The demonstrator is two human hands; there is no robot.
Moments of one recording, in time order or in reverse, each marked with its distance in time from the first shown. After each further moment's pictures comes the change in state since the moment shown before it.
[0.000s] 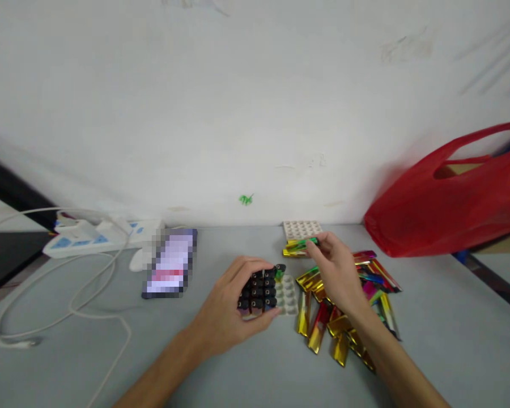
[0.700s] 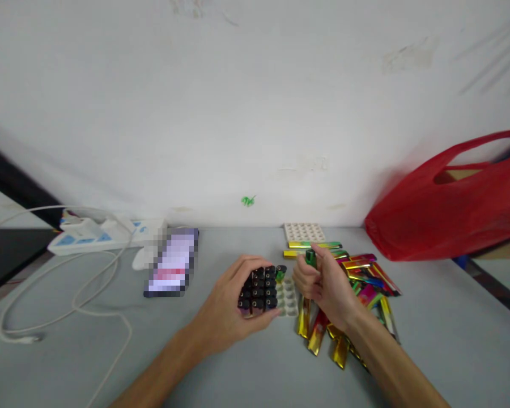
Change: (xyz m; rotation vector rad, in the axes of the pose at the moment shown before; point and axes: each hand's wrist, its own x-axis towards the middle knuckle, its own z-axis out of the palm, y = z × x) left_hand 0.000 0.000 -0.001 -0.013 0.014 -0.039; right_hand -0.013 -0.020 0.013 0.803 -0.446 0.548
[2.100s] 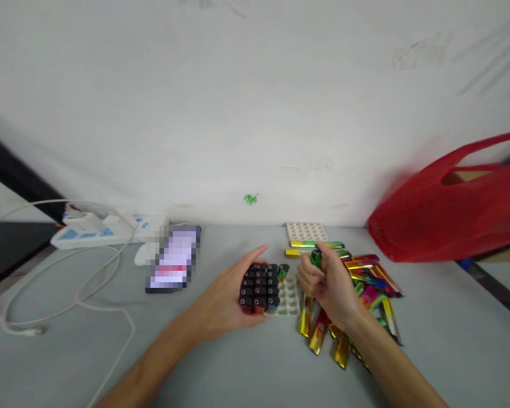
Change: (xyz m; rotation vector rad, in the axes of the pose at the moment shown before) left_hand 0.000 -0.014 -0.009 -0.173 -0.145 -0.208; right_hand 0.000 0.004 -0.001 -0.024 -0.019 -0.065
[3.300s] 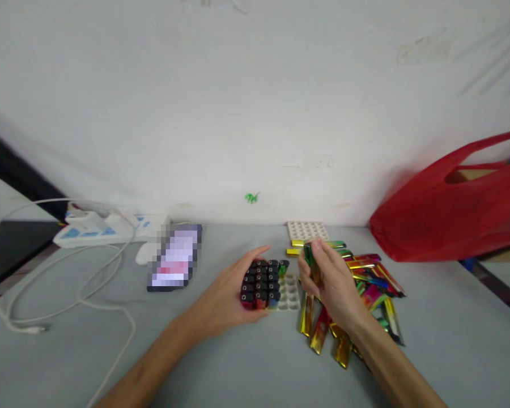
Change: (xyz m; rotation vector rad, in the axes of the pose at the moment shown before) left_hand 0.002 0.002 -0.002 0.065 -0.021 -0.053; right_hand -0.007 0.001 0.009 -0.205 0.112 -0.237
